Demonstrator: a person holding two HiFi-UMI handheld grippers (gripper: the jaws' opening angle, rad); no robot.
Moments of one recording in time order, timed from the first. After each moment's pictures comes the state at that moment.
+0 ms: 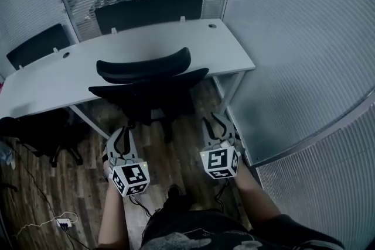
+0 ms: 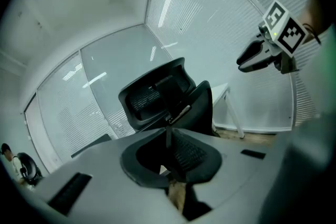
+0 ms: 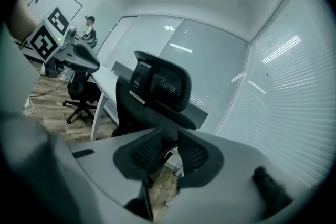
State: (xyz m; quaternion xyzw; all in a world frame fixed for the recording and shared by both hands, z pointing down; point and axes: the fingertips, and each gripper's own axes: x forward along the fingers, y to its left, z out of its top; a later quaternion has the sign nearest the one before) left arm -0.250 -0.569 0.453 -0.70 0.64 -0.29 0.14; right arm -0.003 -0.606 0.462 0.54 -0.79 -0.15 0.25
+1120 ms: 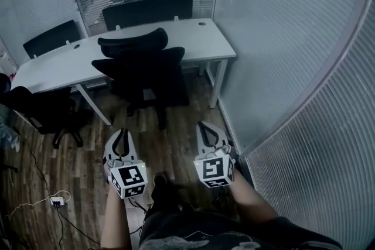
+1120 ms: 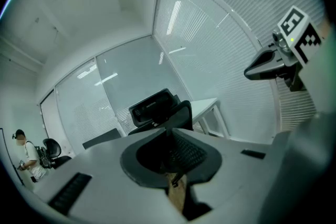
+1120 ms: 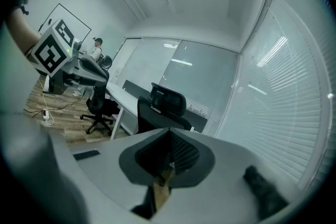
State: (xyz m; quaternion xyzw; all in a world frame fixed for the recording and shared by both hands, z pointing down) left arm -0.130 -0.332 0.415 -0.68 0.68 -0.25 0.12; right arm 0.089 -0.363 0.425 0.51 -0.83 -0.15 0.18
